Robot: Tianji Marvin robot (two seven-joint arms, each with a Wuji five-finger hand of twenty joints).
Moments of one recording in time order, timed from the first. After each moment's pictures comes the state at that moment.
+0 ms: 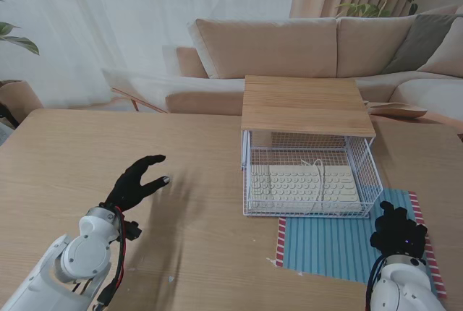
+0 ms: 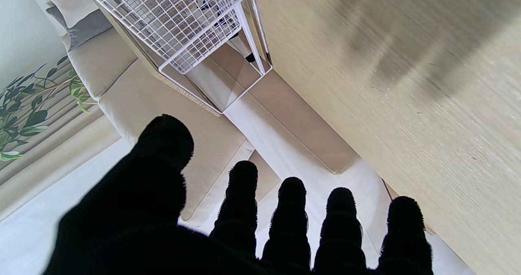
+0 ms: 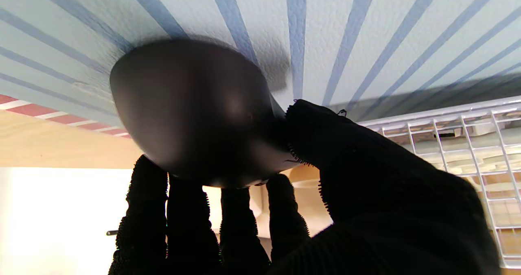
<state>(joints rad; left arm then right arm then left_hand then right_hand) 1.65 -1.14 -1.34 -1.58 0.35 -0.05 0.08 -1.92 -1.13 1.51 -1.59 -0.88 0.45 -0.29 0.60 -0.27 0.44 -0.08 0.28 0.00 0.38 0.26 0.22 0.10 0.28 0.25 0.11 0.16 0.21 0.39 -0.08 0.33 0.38 0.44 0.70 -0.55 0.88 -0.13 0.10 0.08 0.52 0.51 0.17 0.13 0.80 0.35 0.37 0.19 0.85 0.51 0.08 0.14 1.10 0.67</state>
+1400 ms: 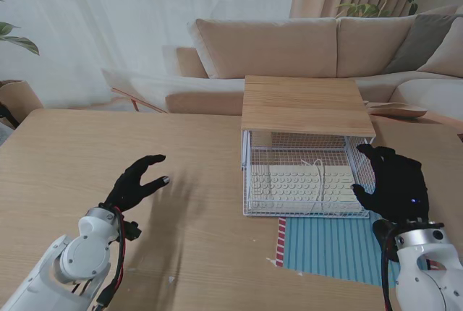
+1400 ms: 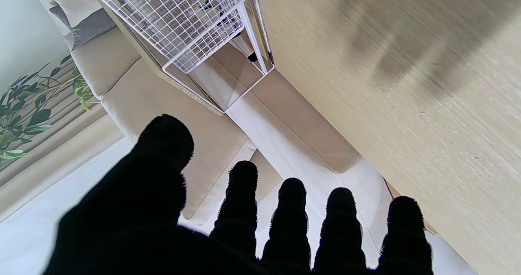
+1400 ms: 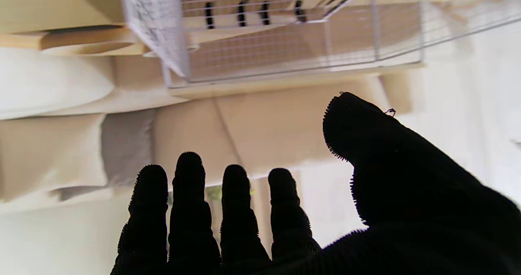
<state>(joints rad) 1.66 -1.14 -1.34 -1.59 0.35 -0.05 0.08 -2.04 -1.13 1.70 -2.00 -1.00 0.01 -0.24 0.60 -0.27 0.44 -0.08 0.28 0.00 0.38 0.26 0.22 0.10 0.27 0.24 0.11 0.16 0.21 0.39 -0.08 0.33 0.38 0.45 0.55 -0.53 0.77 -0.13 0.19 0.05 0.39 0.59 0.18 0.12 0.75 0.35 0.25 0.16 0.69 0.41 0.01 0.11 0.90 0.67</state>
